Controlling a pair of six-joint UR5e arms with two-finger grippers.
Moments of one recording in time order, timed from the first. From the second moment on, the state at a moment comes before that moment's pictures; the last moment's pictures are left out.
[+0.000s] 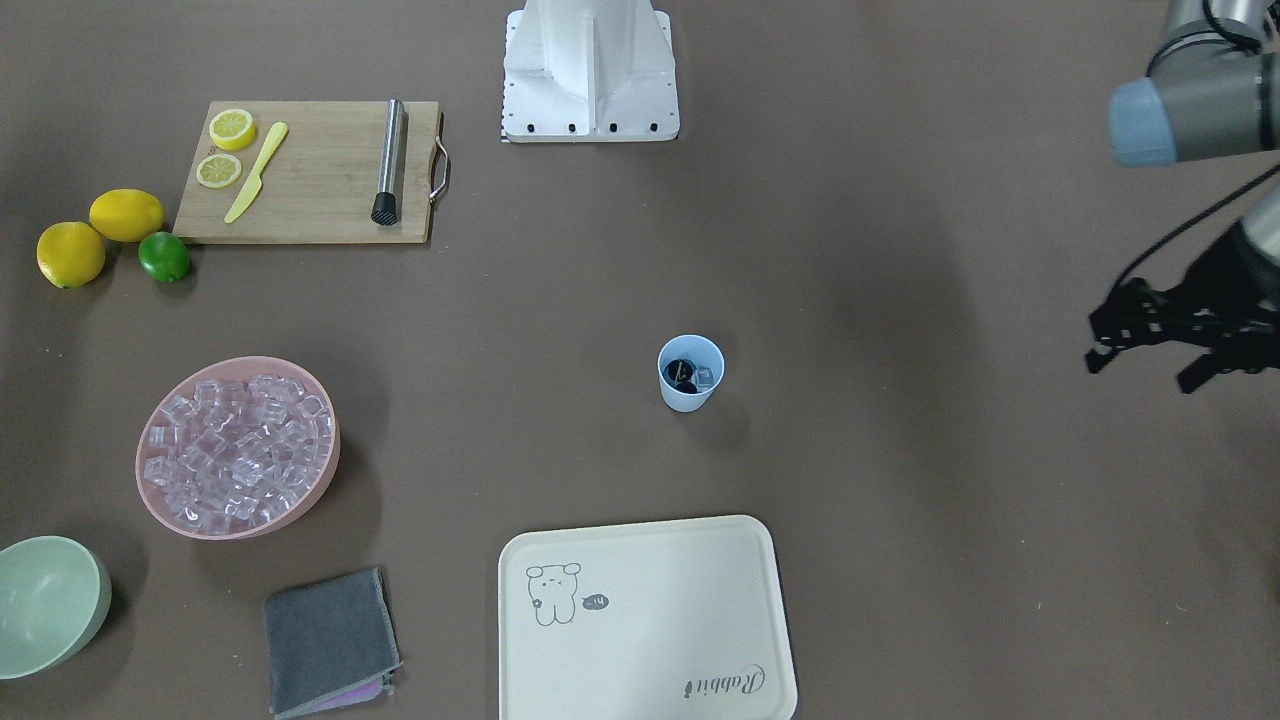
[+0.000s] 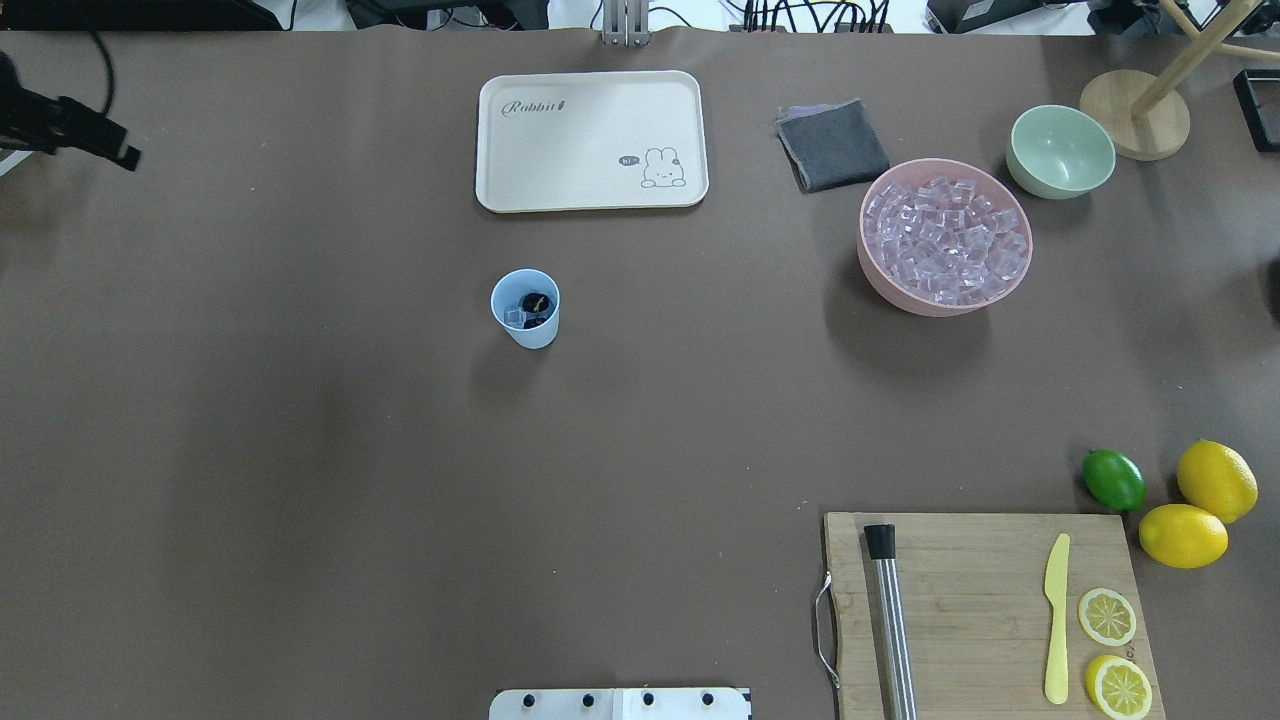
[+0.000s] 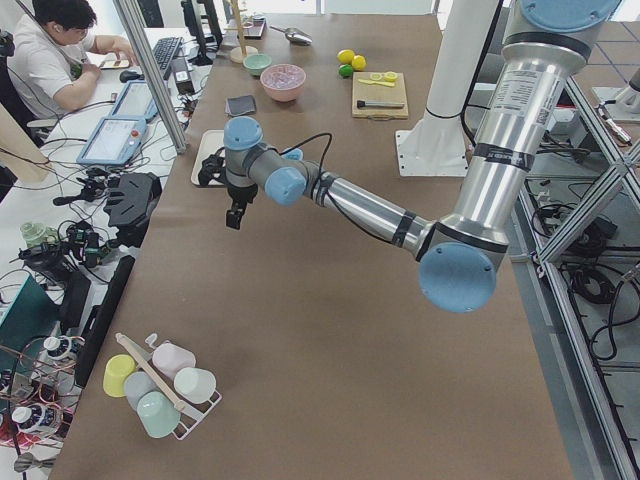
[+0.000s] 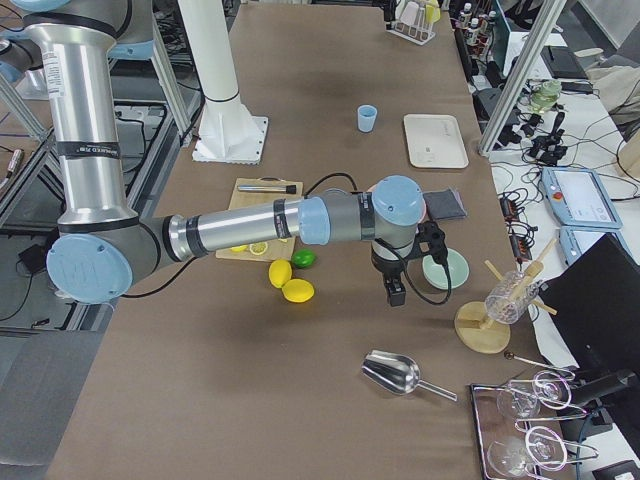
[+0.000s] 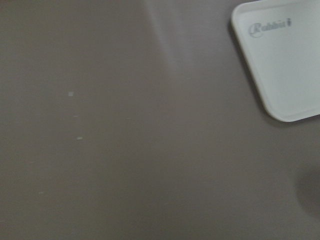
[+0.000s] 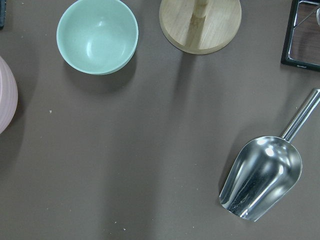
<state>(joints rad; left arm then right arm) -1.29 -1.81 -1.67 -1.81 -2.30 -0.33 1.58 -1.49 1.72 -1.65 2.39 -0.12</state>
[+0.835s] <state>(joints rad) -1.52 -1.67 -1.57 -1.82 -2.39 -0.13 1.56 -1.48 1.71 -1.65 2.37 -0.11</state>
